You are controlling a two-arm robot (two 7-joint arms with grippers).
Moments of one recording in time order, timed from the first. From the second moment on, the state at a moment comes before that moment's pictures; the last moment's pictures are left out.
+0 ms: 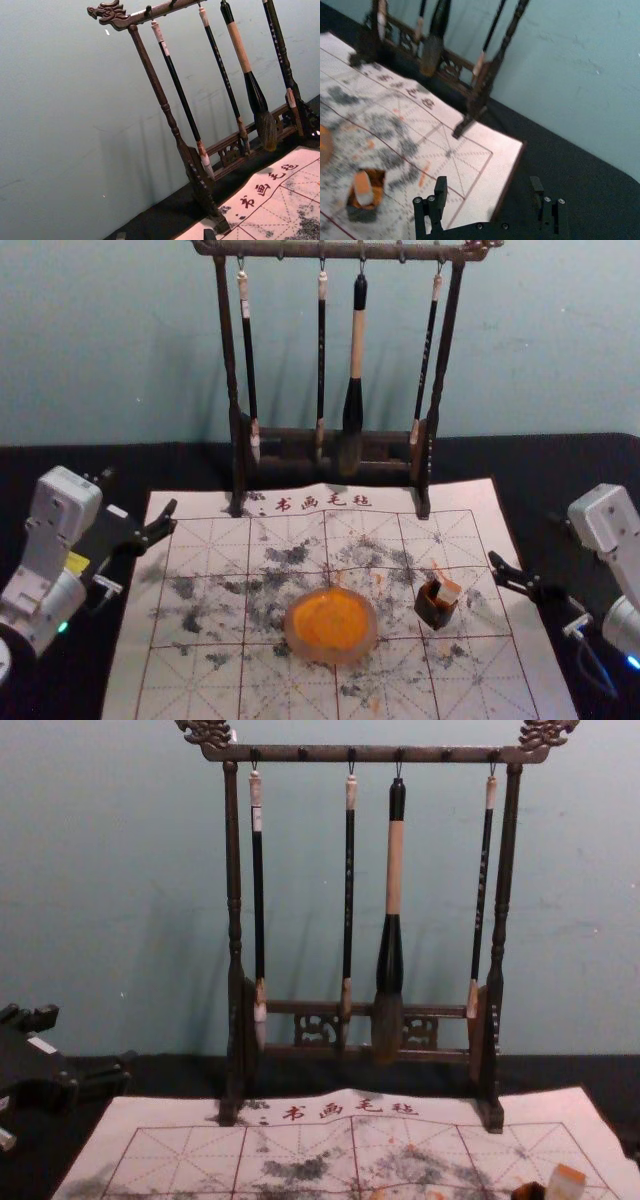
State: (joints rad) left arm -0.20 0.60 0.45 -1.41 -0.25 -0.12 0.03; right arm 0.03 0.59 -0.30 -1.63 0.17 0.15 0.13
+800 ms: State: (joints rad) left arm -0.20 0.60 0.45 -1.41 -0.25 -0.12 0.03; right arm 0.02 0.55 -0.30 -1.58 0.13 0.13 0.10
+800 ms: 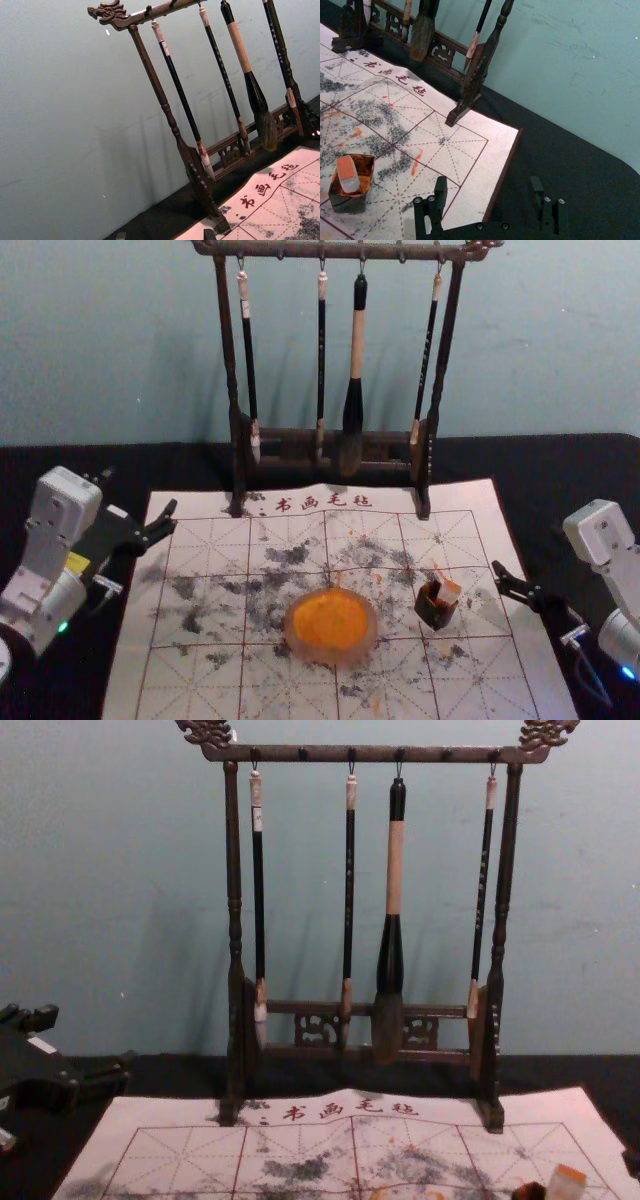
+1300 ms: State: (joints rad) left arm -0.20 0.60 0.45 -1.41 -0.25 -0.12 0.03; right arm 0.02 0.55 -0.30 -1.58 0.13 0.13 0.10
